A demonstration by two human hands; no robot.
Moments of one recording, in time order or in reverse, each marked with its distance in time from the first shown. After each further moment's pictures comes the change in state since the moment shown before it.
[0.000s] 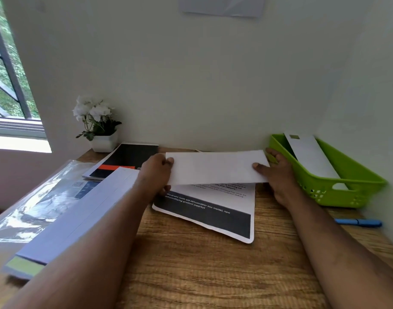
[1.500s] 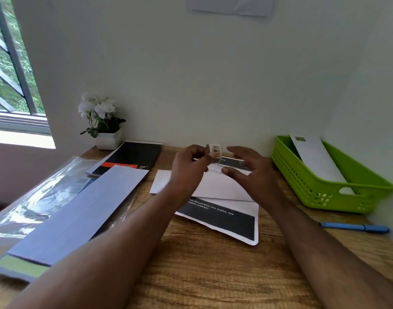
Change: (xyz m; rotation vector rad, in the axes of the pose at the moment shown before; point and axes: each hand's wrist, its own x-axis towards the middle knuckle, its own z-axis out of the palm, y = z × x) left_hand -0.022 0.034 0.045 -0.542 0.020 0.267; right_hand -0.040 -0.018 0.047 -0.532 -0.266 -0.601
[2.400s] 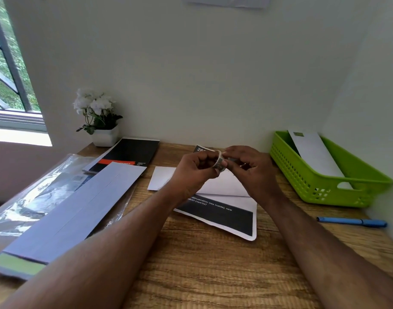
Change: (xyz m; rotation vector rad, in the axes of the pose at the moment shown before) left_hand -0.005 -0.011 -0.002 -0.131 -0.333 0.049; right_hand -0.003 -0.004 0.004 0.074 0.090 -0.124
